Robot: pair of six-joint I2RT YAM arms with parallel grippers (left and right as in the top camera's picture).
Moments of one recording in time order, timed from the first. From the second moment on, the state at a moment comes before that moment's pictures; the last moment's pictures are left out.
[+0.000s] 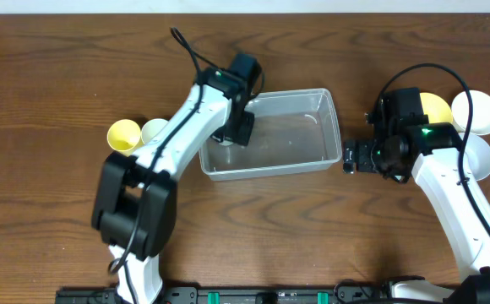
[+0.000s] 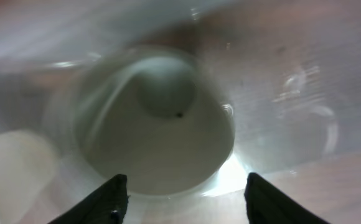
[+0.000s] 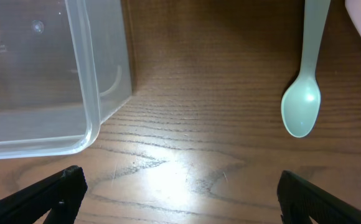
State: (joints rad) left arm -0.47 1.95 1.66 -1.13 -0.07 -0.19; right arm 0.11 1.43 1.07 -0.97 -0.05 0.18
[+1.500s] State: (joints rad) left arm -0.20 2.04 1.49 -1.13 -0.16 -0.27; right arm 0.11 1.43 1.07 -0.98 -0.05 0.18
